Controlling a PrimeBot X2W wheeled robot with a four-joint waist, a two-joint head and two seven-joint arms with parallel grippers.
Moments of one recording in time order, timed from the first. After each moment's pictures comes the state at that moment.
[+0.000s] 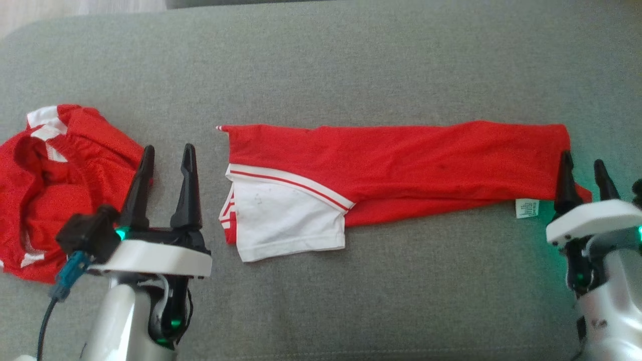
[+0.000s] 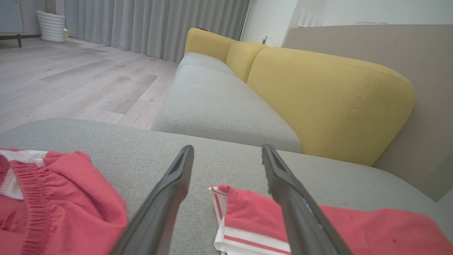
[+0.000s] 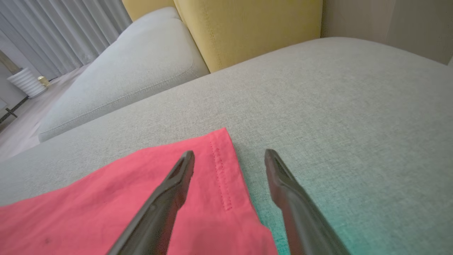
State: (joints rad) left arm -0.14 0.06 -0.12 0.09 -0.32 -0.06 -0.25; right arm -0.37 -0.17 -0.12 0.66 0.37 0.12 -0.14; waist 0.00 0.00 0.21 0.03
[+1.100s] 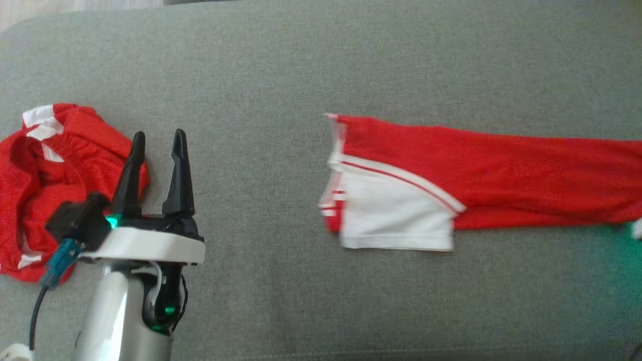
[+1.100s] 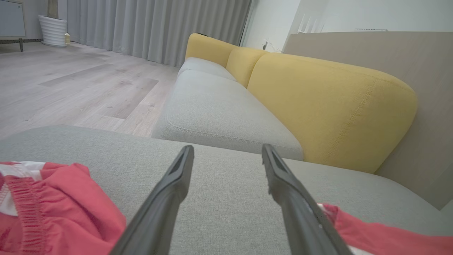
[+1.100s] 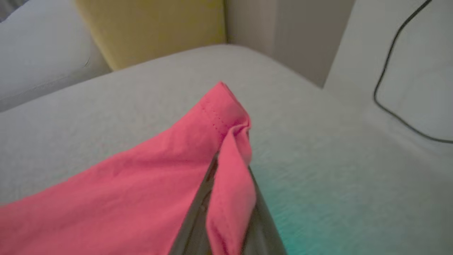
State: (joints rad) left arm -0.19 0.04 -0.08 0.12 -0.32 -0.09 -0.25; right arm -0.53 -0.31 -0.41 0.99 0.16 0.12 -0.12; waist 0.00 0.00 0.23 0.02
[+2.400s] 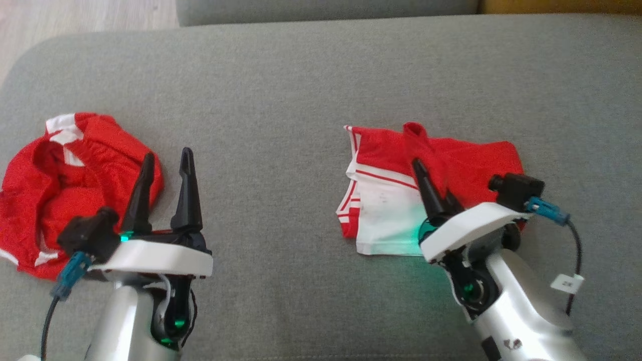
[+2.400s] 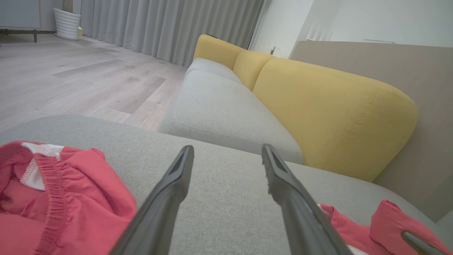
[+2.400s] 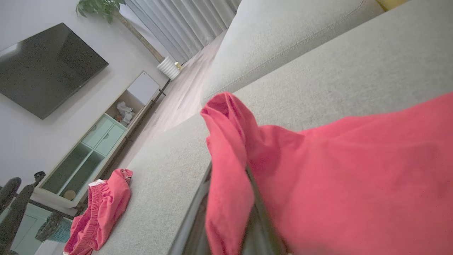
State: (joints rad) left arm -0.14 0.04 -0.12 0.13 -0.38 -0.04 -0.25; right arm -0.35 -0.06 0.36 0.46 0.74 0.12 -0.03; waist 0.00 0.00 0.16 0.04
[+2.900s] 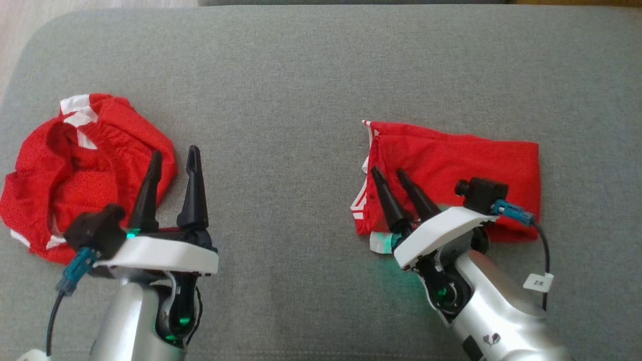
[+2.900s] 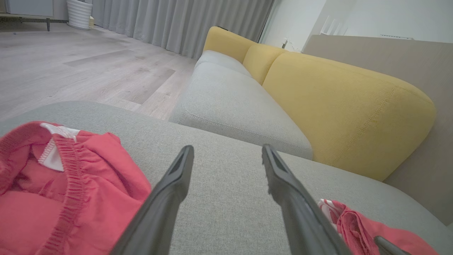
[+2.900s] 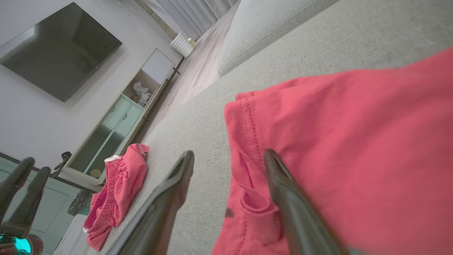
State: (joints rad) left arm -0.16 0.04 -0.14 0.14 -0.40 -0.04 -0.25; right arm -0.44 -0.06 0.57 0.62 0.88 0.12 -0.14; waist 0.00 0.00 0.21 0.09
